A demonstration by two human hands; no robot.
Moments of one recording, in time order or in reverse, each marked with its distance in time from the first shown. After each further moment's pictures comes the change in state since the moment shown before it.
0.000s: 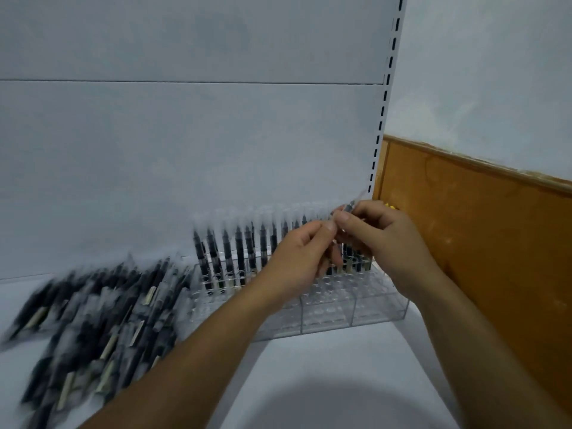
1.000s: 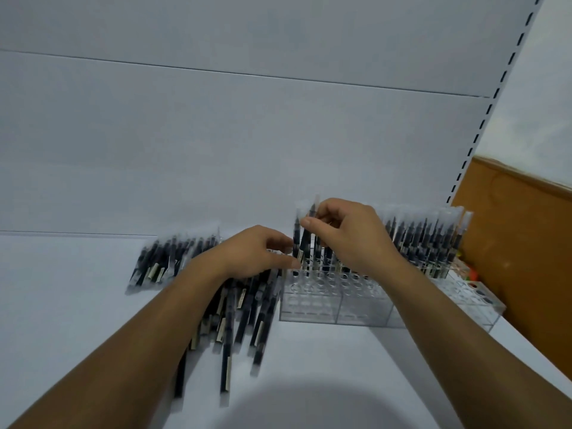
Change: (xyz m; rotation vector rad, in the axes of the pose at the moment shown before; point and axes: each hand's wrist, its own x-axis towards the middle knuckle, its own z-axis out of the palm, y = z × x) left_hand -0.063 -0.029 -0.183 0.634 0.000 -0.257; right_hand 0.022 -0.034 0.154 -0.528 -0.175 -0.072
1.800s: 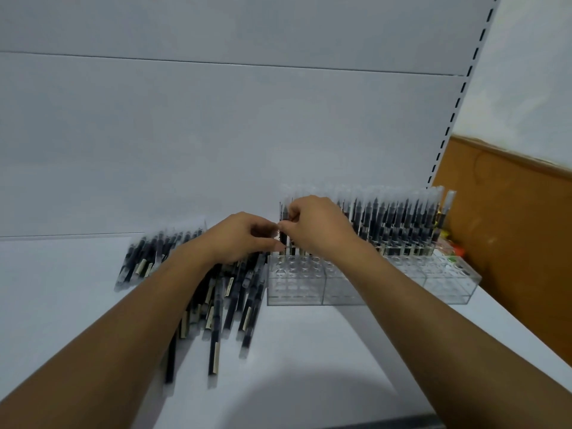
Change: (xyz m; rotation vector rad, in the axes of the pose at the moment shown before) left_hand 0.006 0.000 0.001 0.019 0.049 0.040; right_hand 0.010 -0.009 0.021 -0.358 -0.180 0.099
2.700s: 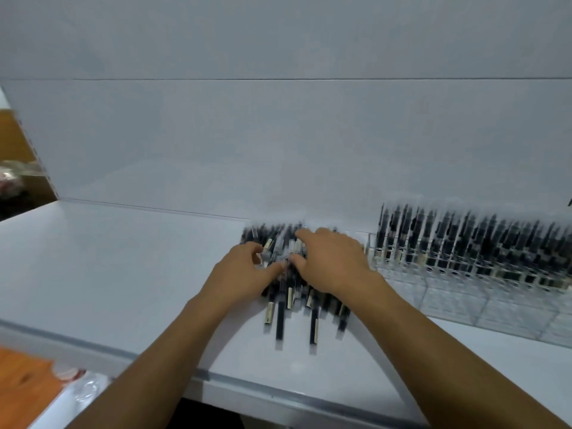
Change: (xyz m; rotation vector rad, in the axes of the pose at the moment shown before) left_hand -0.144 -0.064 -0.018 0.191 0.493 -0.433; right_hand -0.029 -0.097 0.071 -0.189 -0.077 -0.360
